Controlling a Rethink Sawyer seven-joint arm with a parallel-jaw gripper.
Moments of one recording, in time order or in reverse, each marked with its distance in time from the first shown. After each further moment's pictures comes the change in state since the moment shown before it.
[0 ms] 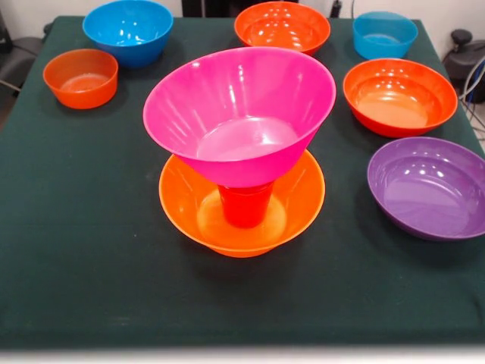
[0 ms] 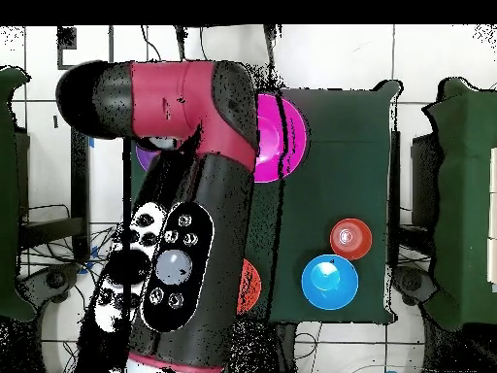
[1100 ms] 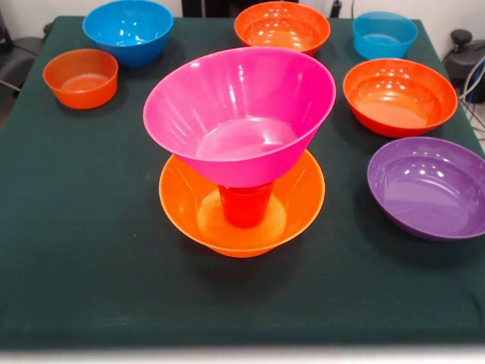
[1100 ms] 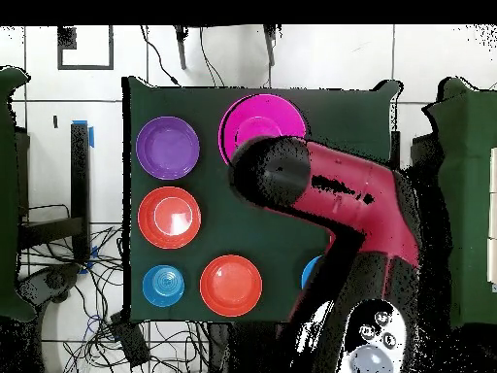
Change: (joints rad) arm -0.291 -0.272 0.147 0.460 -0.042 -0.263 -0.004
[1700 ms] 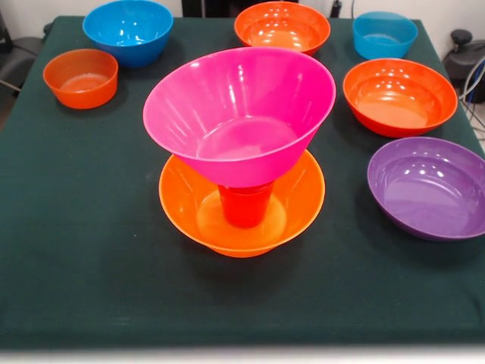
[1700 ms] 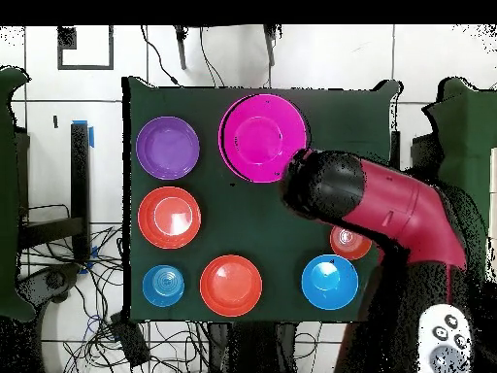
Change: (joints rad) arm -0.227 -0.058 0.211 0.113 -0.070 -0.064 -0.073
